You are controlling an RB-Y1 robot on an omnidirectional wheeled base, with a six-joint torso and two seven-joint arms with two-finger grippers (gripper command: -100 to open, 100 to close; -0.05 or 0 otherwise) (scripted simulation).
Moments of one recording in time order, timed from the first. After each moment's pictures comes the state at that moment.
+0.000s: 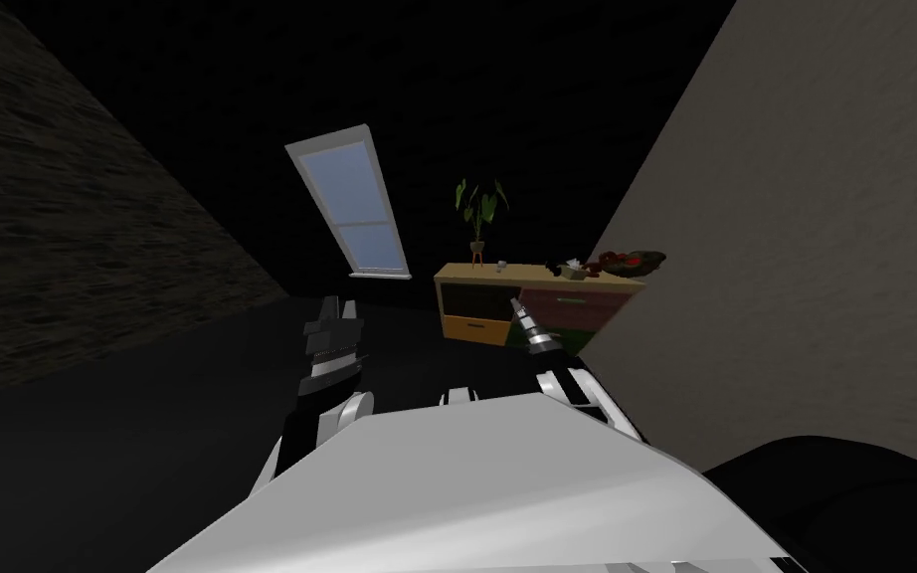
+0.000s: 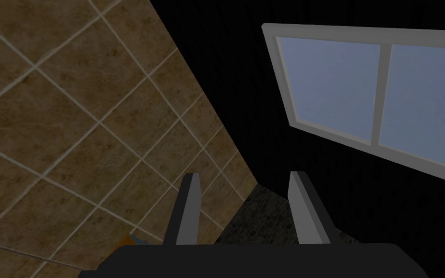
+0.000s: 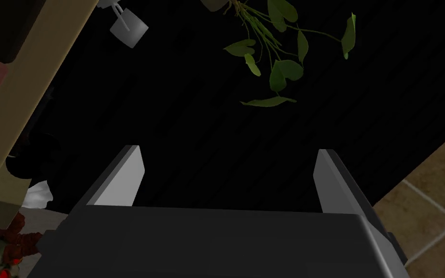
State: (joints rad) left arm 0.50 -0.02 0.07 -2.36 0.03 -0.46 0.01; right arm 0.46 -0.19 -0.05 -2.21 0.36 -0.12 0.17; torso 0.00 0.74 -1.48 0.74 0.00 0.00
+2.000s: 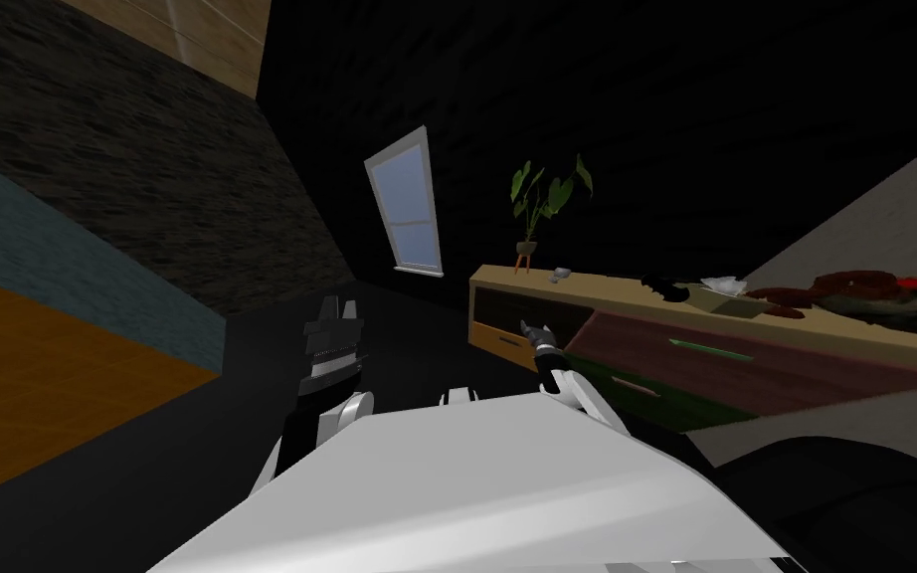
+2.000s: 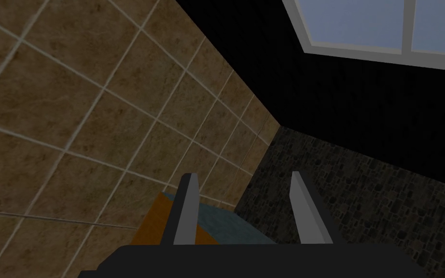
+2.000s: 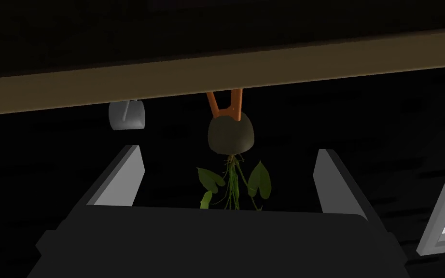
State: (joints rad) left arm 0.50 -0.02 0.07 -2.36 0.03 -0.46 0.01; right arm 0.44 -0.22 -0.06 -2.02 0.94 0.29 0.29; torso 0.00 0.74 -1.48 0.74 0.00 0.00
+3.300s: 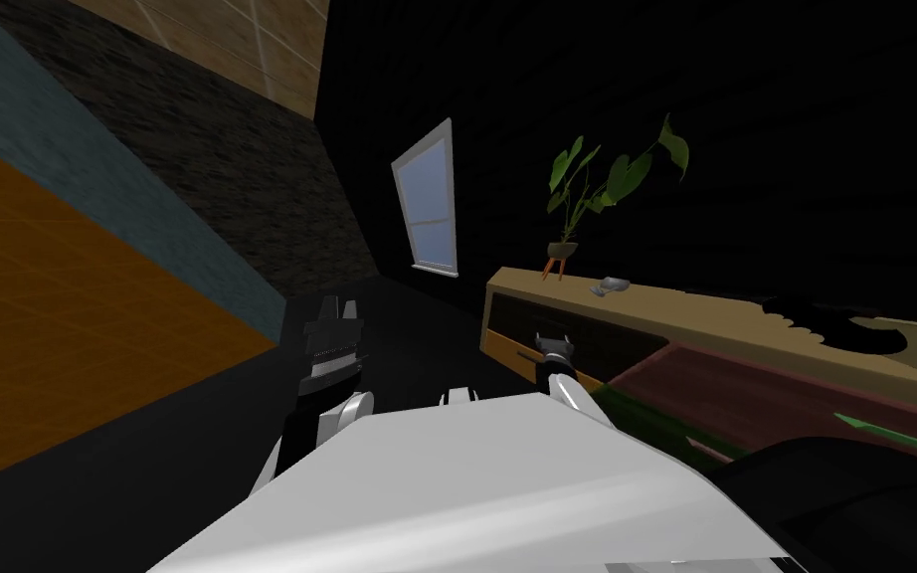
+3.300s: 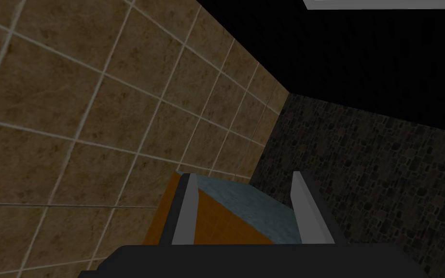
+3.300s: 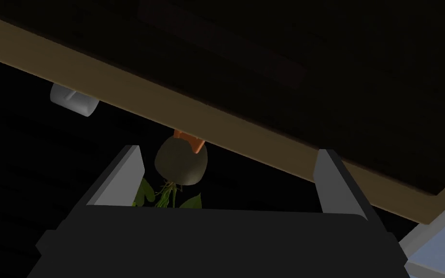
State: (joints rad) left arm 0.50 -0.02 0.07 -2.36 0.03 -0.46 0.01; right arm 0.42 -0.21 -0.07 -1.86 1.29 0.53 0.39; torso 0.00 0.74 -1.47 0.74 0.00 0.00
